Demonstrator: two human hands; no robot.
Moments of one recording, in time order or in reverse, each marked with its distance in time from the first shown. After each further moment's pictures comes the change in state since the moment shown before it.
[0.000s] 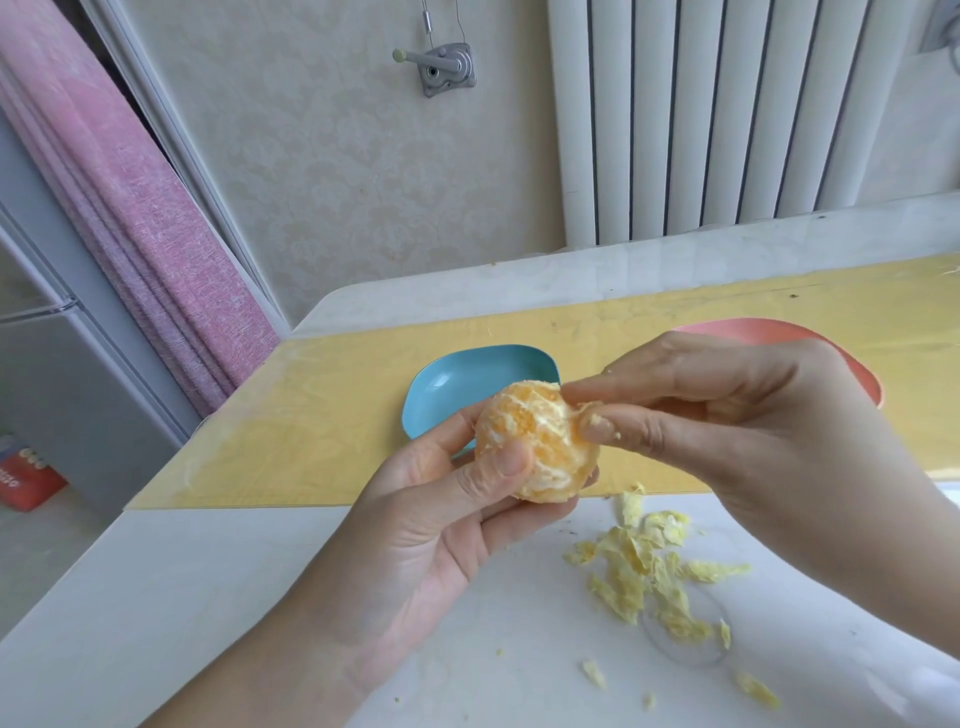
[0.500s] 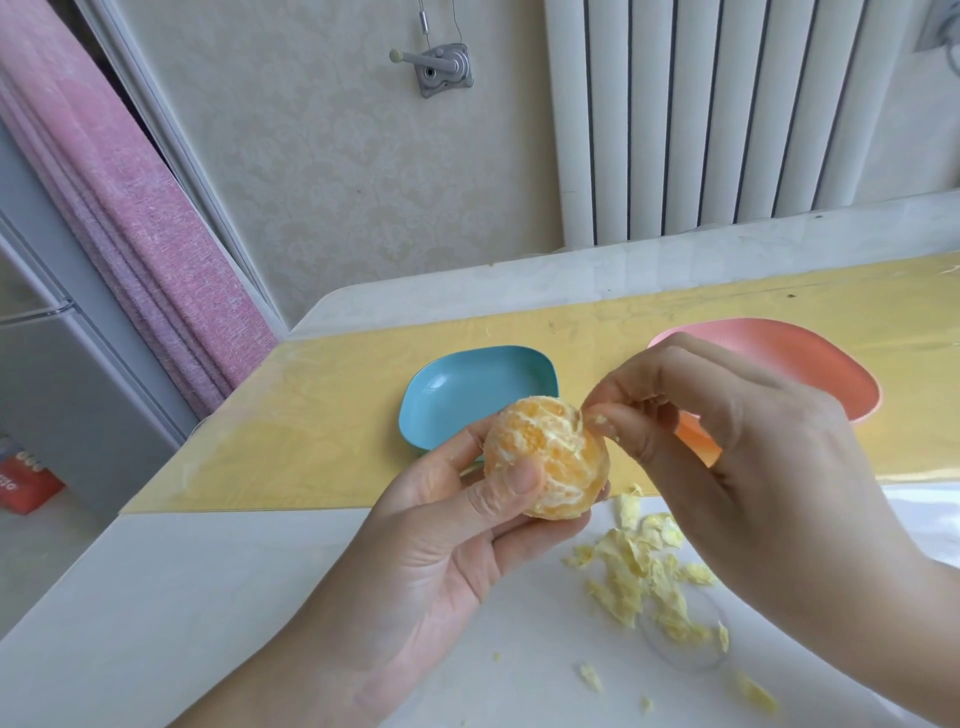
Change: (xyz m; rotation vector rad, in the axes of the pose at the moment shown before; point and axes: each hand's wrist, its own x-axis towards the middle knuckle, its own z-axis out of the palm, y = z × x) left_hand -0.002 -0.009 0.002 -0.055 -0.019 -0.015; right_hand -0.009 0.009 0.008 -0.717 0.163 -0.336
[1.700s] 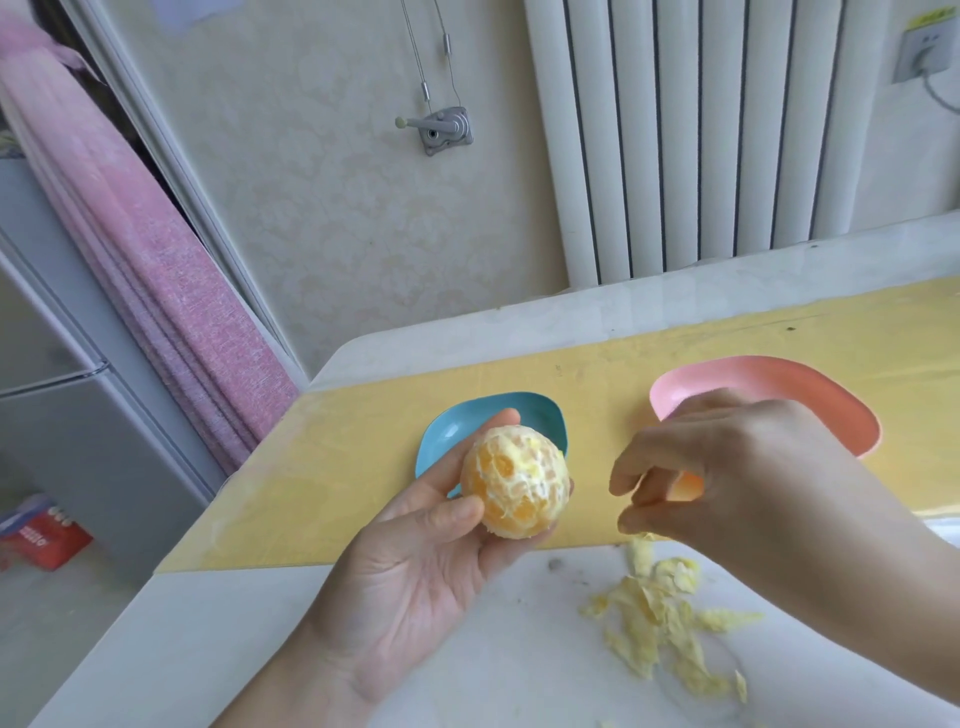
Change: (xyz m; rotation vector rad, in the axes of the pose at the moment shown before) left_hand 0.010 0.015 -0.031 -0.069 -0.135 -0.007; right_hand 0.010 0.012 -0.016 -0.228 -0.337 0.064
